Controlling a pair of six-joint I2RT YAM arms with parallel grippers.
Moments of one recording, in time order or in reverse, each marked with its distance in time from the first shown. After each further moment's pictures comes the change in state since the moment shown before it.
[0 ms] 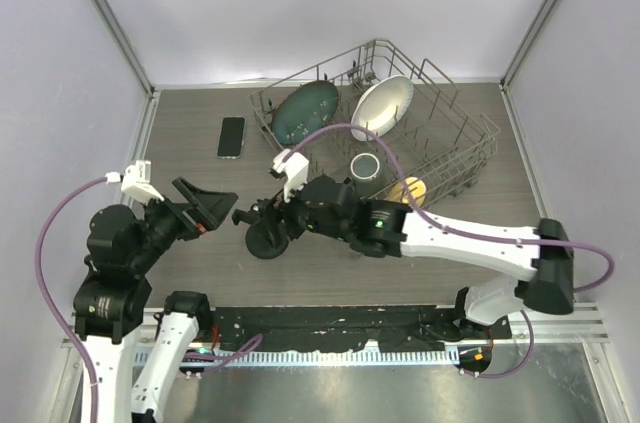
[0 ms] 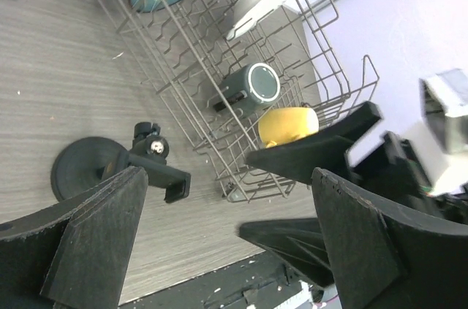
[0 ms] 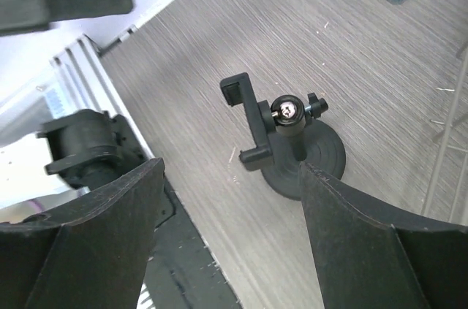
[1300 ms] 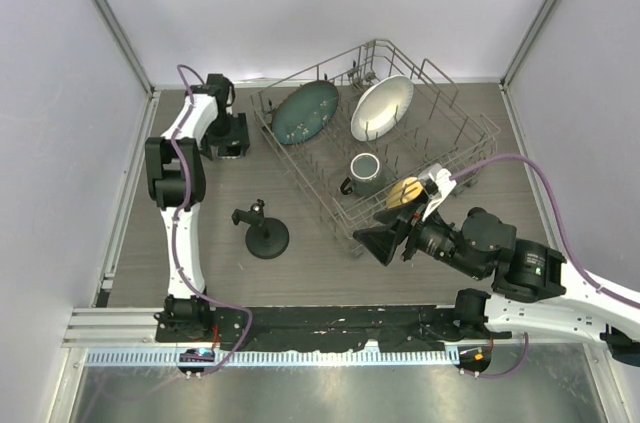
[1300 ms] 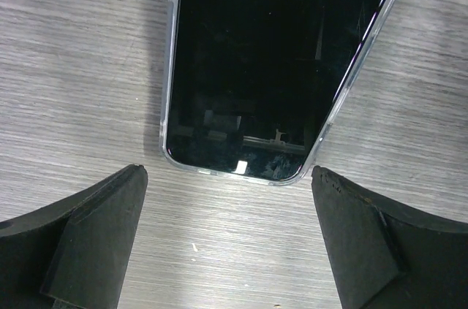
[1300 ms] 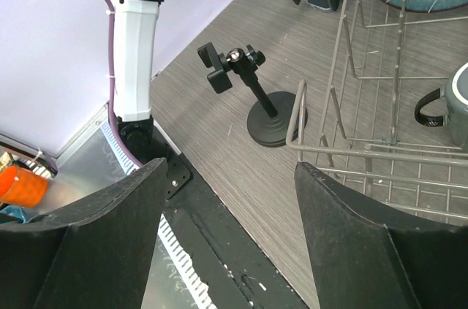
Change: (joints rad) left arm 0.050 1.915 1.051 -0.199 -0.412 0.488; right arm 0.009 -0.854 -0.377 -0.260 0.135 0.164
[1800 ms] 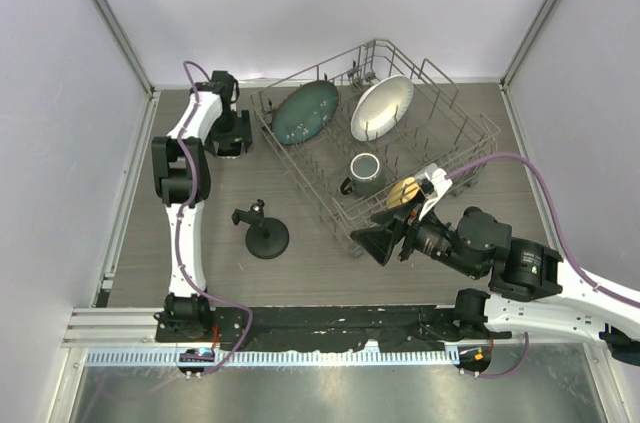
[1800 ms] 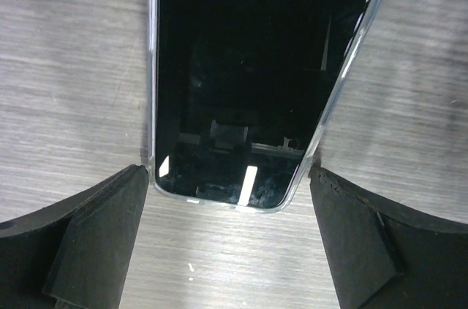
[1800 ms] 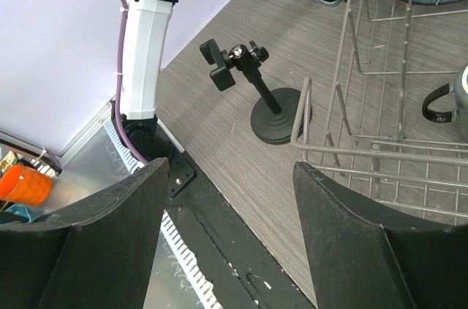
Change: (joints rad) left arm -0.015 0.075 0.105 -0.023 -0.010 0.025; right arm 0.000 0.009 0.002 0.005 -0.008 0.020
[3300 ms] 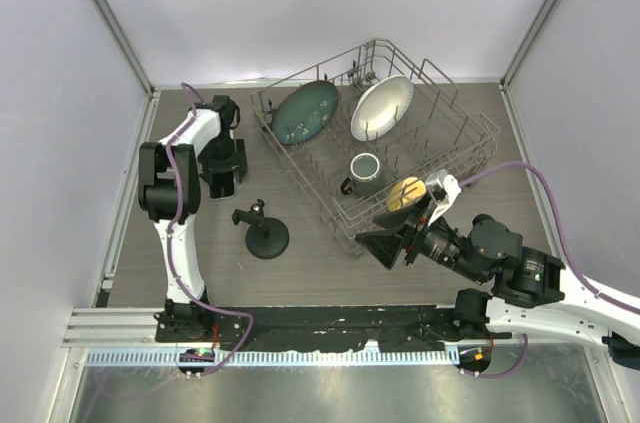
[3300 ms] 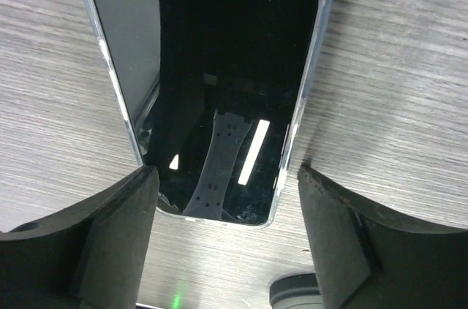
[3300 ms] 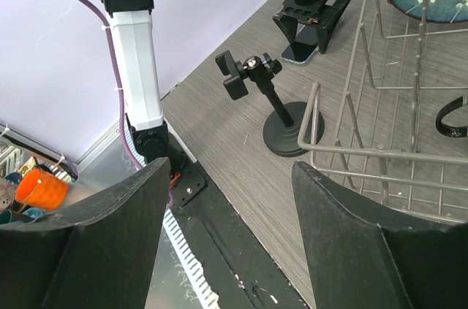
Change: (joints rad) left arm -0.022 -0.267 -0.462 0.021 -0.072 -0.079; right arm 0.000 -0.094 -0.094 0.096 -0.021 -0.007
